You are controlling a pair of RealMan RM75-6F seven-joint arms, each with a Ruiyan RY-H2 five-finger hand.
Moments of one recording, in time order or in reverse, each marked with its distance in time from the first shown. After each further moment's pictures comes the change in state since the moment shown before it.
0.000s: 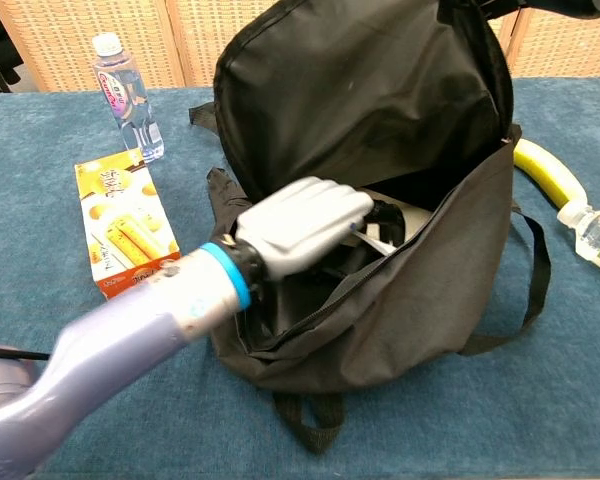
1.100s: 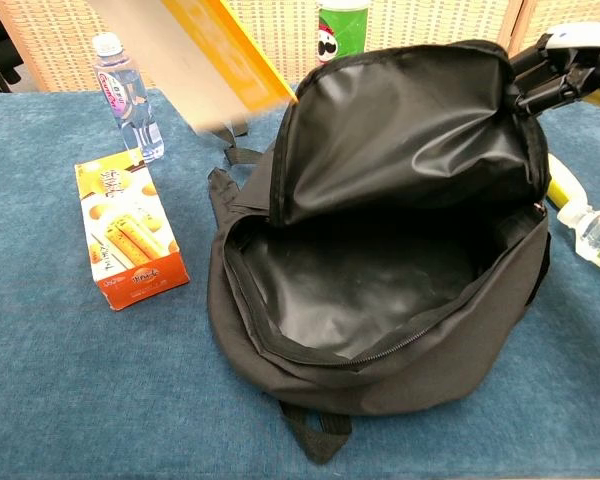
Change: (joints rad) left arm 0.167 0.832 -0.082 -0.678 0.011 0.285 -0.429; right arm -0.085 -0.063 -0.130 0.219 -0.082 -0.064 0.044
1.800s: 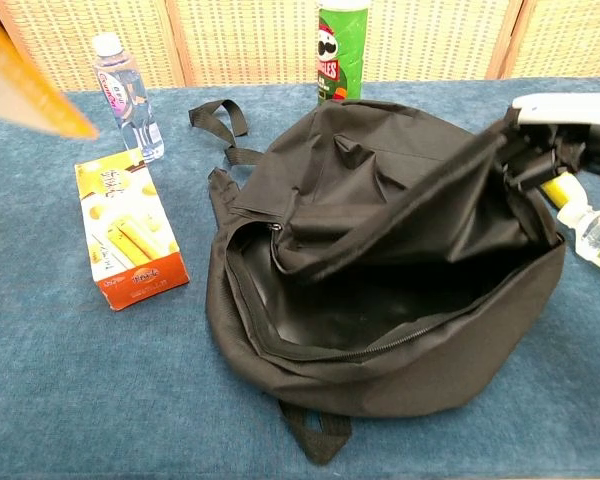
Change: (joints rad) left arm 0.191 -0.082 0.099 0.545 0.047 0.146 0.128; right arm -0.059 0.049 -0.119 -0.092 -0.268 -0.128 0.079
